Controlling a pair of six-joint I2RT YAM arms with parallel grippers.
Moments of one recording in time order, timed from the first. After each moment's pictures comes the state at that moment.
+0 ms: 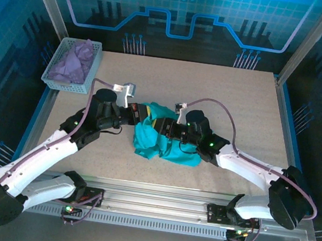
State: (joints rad) left arm -0.55 0.98 0.90 -0.28 0.26 -0.76; right arm 0.79 1.34 0.80 0.16 -0.26 0.92
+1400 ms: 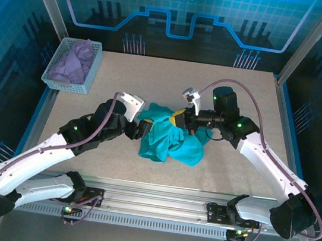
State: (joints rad) left arm -0.76 0.96 0.97 -0.53 -0.16 -0.16; right arm 0.52 1.26 1.12 -0.42 -0.82 0.08
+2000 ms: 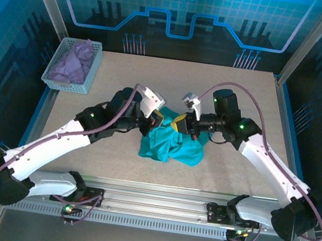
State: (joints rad) left arm -0.72 1.16 1.14 -0.52 0.16 -0.16; right arm 0.52 1.20 1.09 -0.52 -0.82 -0.05
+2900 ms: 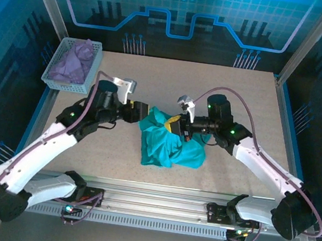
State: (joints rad) left arm -0.51 1.01 1.05 -0.55 0.16 -0.46; right arm 0.57 1.25 0.97 -0.22 -0.81 0.08
